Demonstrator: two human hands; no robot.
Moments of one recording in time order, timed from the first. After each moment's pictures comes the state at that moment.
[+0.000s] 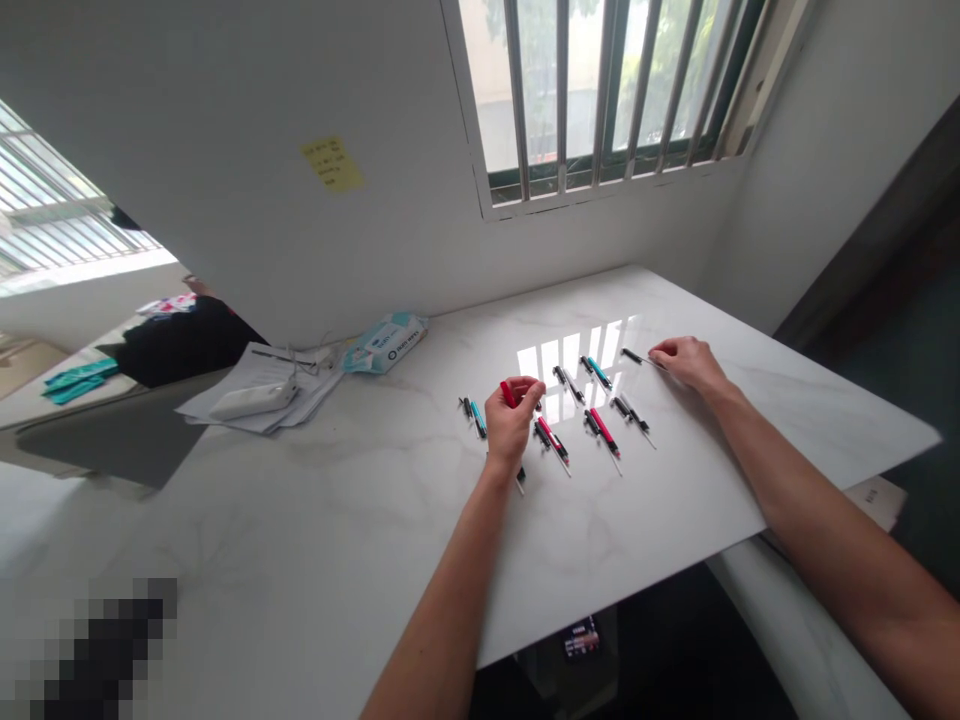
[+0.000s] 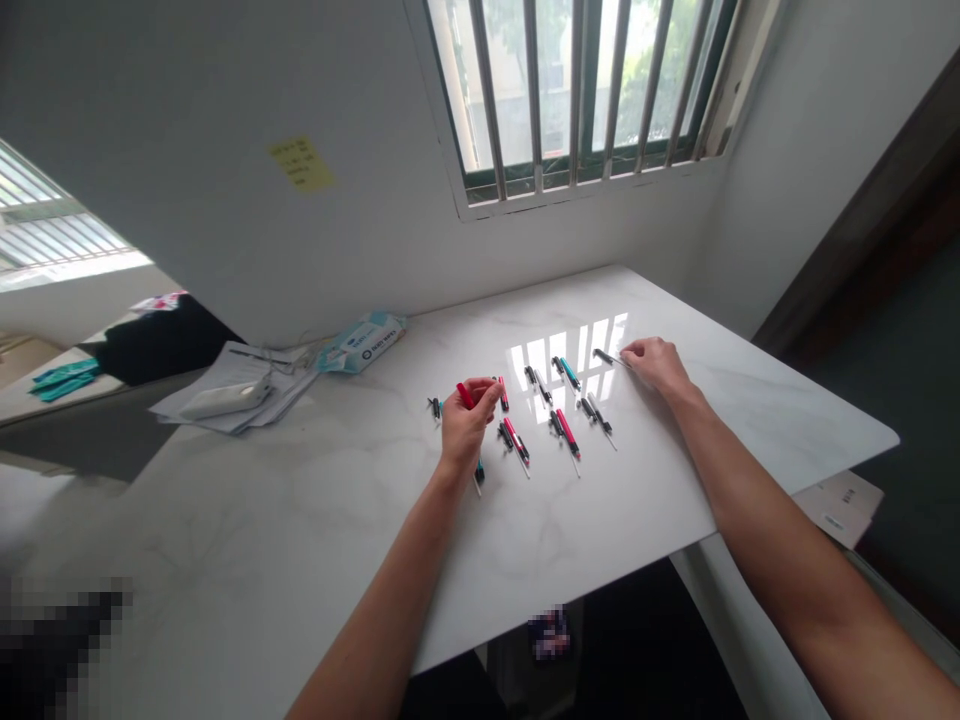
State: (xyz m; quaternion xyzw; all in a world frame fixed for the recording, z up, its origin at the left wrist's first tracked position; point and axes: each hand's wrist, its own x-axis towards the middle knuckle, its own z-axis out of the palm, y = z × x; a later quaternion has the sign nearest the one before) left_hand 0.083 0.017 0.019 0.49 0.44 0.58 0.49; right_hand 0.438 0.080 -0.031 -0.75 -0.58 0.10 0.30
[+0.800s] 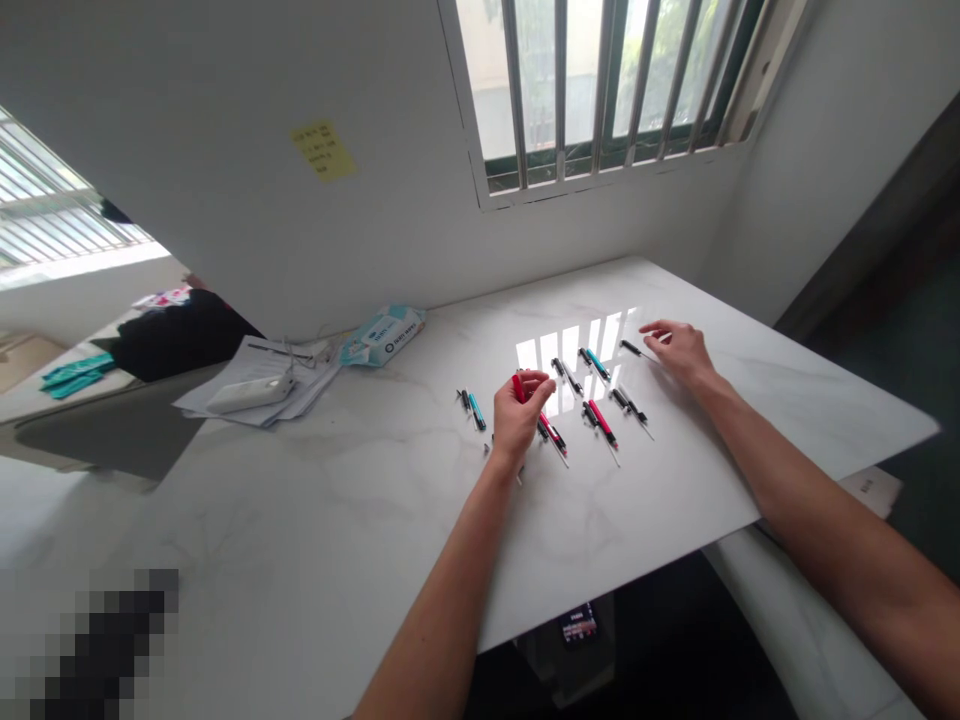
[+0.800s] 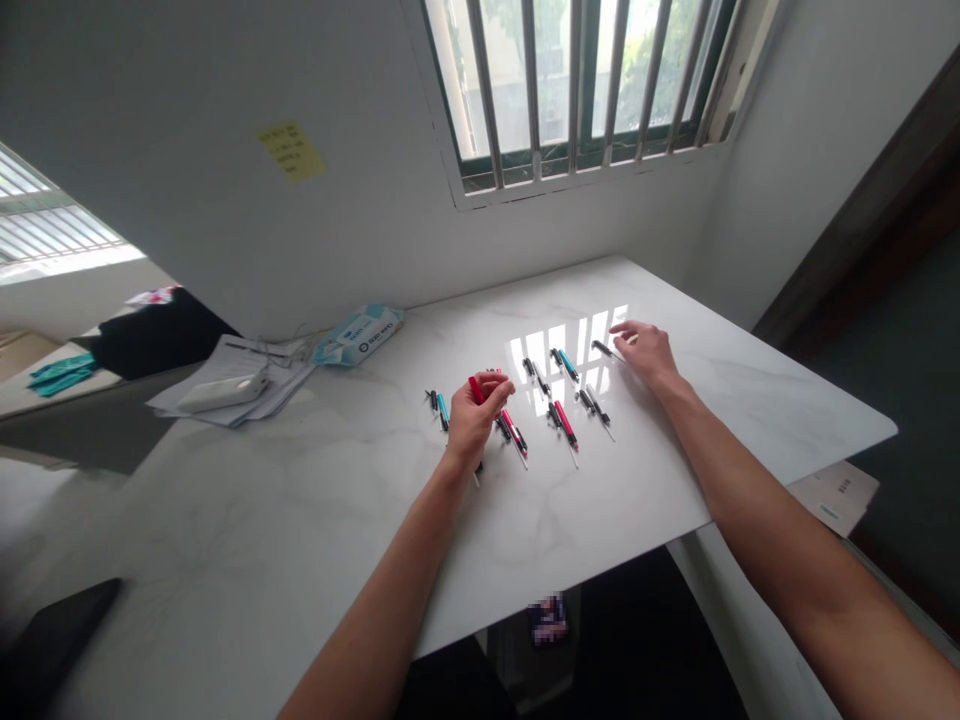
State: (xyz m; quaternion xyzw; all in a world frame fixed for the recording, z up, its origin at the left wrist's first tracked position) left_hand 0.092 0.014 0.015 0.51 0.42 0.54 0.52; right_hand 0.414 0.076 -0.018 -0.70 -0.59 0.08 0.40
